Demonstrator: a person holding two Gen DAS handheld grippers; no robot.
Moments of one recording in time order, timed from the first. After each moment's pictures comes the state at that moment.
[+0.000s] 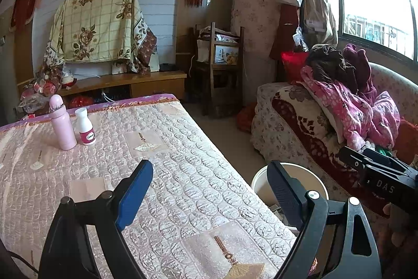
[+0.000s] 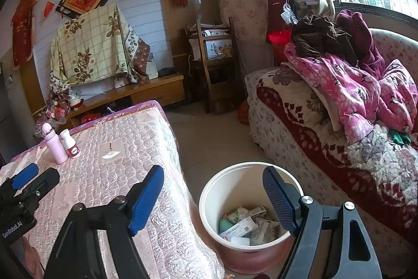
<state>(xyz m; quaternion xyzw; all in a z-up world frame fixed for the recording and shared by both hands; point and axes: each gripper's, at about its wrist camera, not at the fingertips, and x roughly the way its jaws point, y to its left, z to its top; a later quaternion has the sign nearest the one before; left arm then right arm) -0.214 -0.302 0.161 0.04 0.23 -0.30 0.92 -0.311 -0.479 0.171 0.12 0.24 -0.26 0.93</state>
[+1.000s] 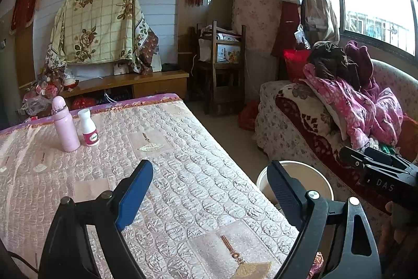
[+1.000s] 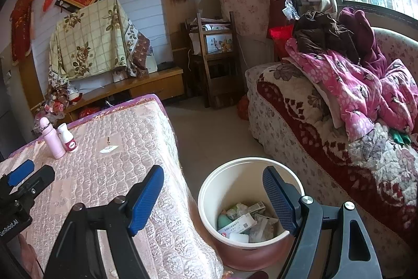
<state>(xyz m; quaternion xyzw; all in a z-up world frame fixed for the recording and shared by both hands) -0.211 -0.298 0.161 0.05 0.23 -0.30 0.93 -0.303 -0.481 0.167 0.12 0.25 -0.26 0.93</state>
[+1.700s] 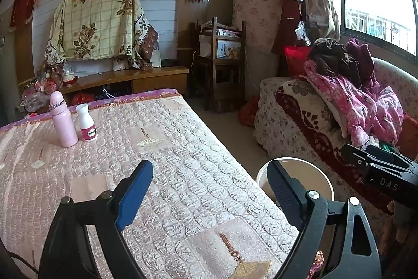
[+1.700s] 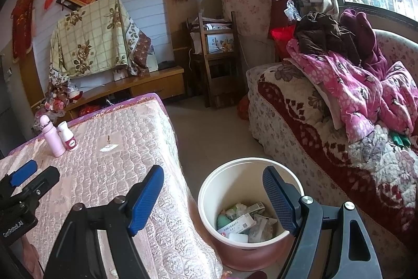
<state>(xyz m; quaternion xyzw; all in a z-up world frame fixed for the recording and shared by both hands) -0.207 -0.301 0.152 0.05 0.24 -0.30 0.92 -0.302 -0.477 0.167 0.12 0.25 -0.26 0.93</state>
